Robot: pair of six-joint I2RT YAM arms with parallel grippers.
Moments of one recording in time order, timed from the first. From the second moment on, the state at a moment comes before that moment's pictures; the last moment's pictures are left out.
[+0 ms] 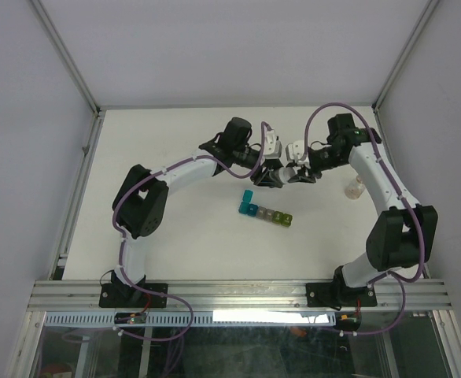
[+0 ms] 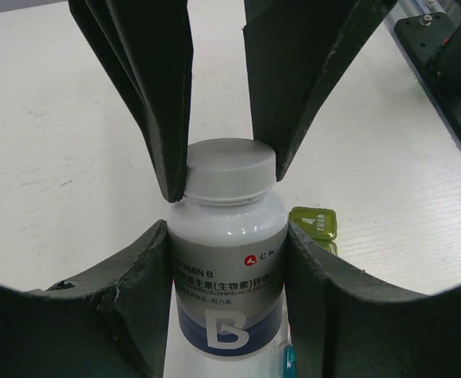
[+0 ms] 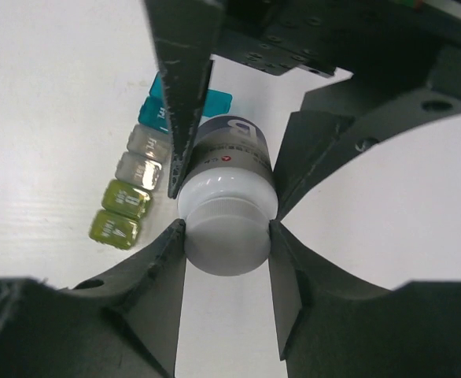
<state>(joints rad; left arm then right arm) -0.71 2.03 1.58 -0.07 1.01 0.51 0.13 1.51 1.35 -1.10 -0.92 -1.54</state>
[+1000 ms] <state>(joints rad) -0.70 2.03 1.52 0.01 1.03 0.50 0.04 1.35 1.02 -0.52 -0.99 -0.32</state>
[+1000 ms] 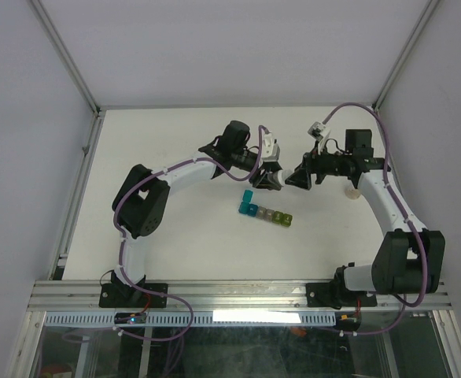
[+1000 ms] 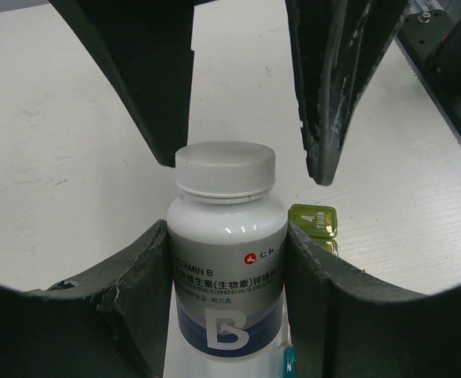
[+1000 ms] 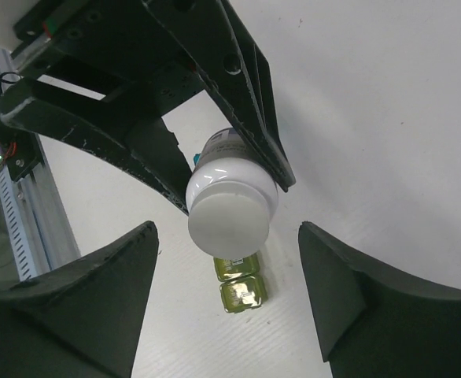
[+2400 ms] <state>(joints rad) -0.69 2.03 1.47 0.01 1.10 0.57 0.06 1.37 1.17 -0.99 -1.05 -1.39</state>
